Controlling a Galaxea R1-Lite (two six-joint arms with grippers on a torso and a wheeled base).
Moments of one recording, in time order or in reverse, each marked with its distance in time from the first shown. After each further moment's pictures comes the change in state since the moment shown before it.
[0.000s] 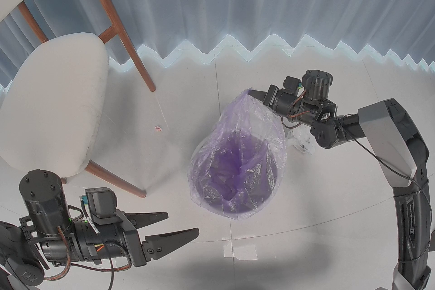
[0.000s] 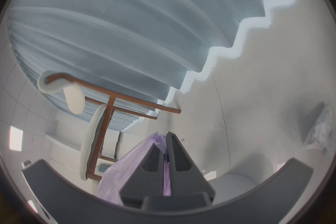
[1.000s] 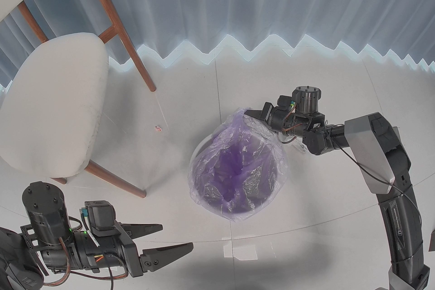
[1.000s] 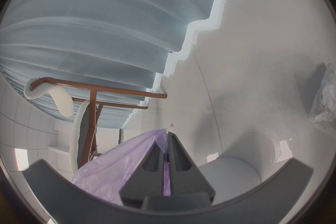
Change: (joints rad) left arm 0.002 -0.002 0.069 -0.002 0.011 0.036; right arm -0.019 0.169 -0.177 0.153 0.041 0.067
